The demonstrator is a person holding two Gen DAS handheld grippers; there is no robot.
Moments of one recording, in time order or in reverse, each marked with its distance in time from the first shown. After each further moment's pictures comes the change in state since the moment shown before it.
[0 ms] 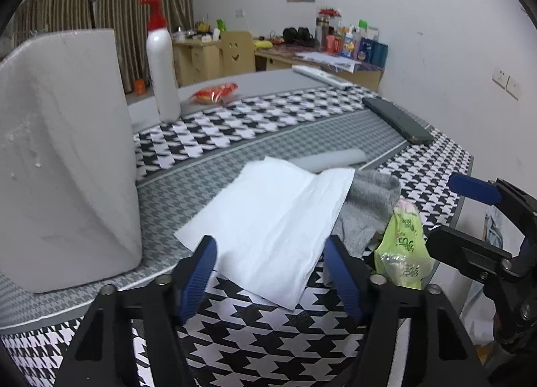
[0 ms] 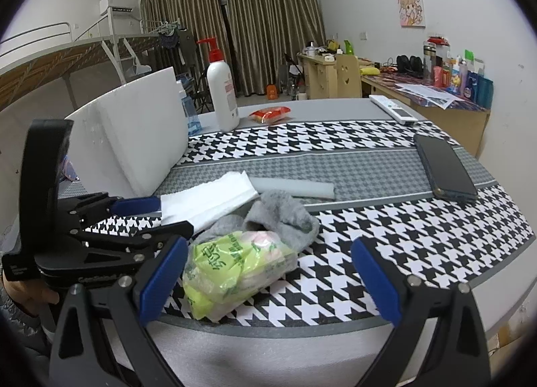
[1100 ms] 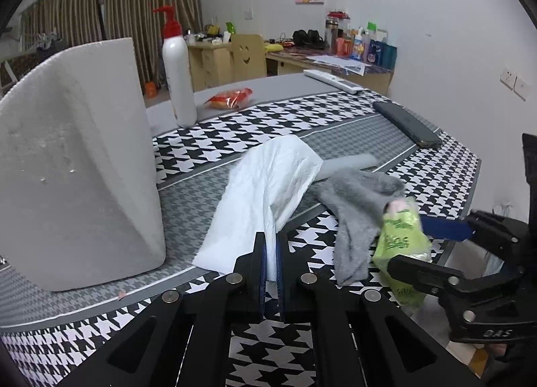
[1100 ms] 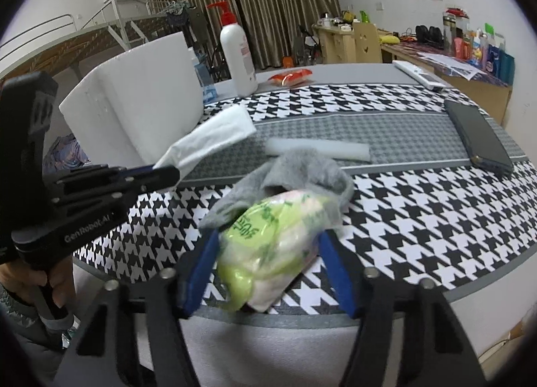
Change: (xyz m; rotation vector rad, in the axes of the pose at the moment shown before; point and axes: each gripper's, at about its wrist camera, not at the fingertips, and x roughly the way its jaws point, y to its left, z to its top) left arm -0.016 0.005 0.003 0.000 -0.026 0.059; right arm 0.024 0.011 -0.015 0.017 0.131 0.090
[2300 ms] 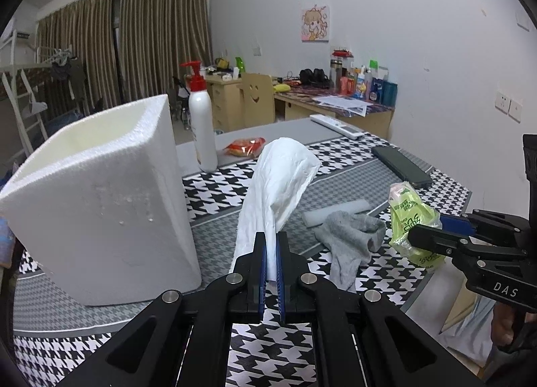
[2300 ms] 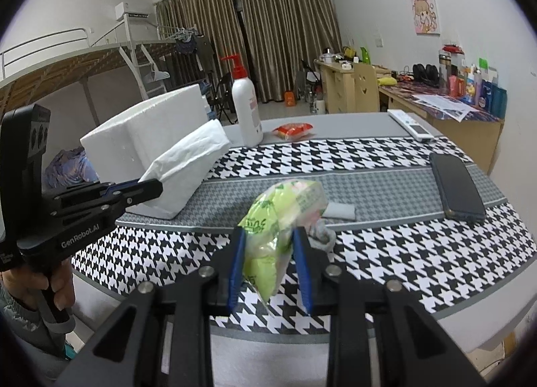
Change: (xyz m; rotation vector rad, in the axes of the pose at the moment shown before) left arm -0.054 0.011 0.008 -0.018 -0.162 0.022; right arm -0.045 0.008 0.032 -0.041 -0.164 -0.011
